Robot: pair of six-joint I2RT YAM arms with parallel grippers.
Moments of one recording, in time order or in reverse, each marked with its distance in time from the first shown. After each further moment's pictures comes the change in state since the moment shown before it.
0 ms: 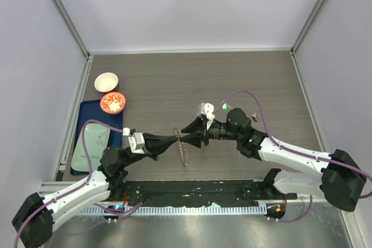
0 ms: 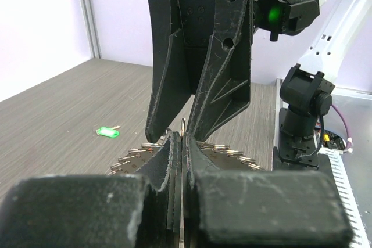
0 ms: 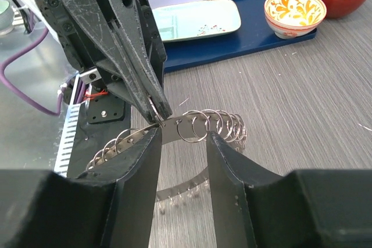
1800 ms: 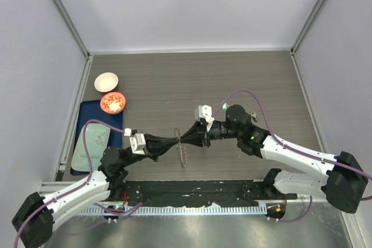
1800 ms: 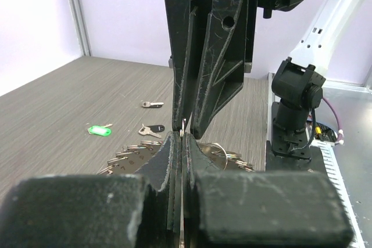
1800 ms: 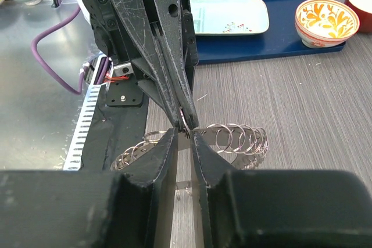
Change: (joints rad) left arm 0.000 0.004 0.000 -0.006 0.038 0.000; right arm 0.000 -0.023 0.082 -0.169 -0.132 -0.111
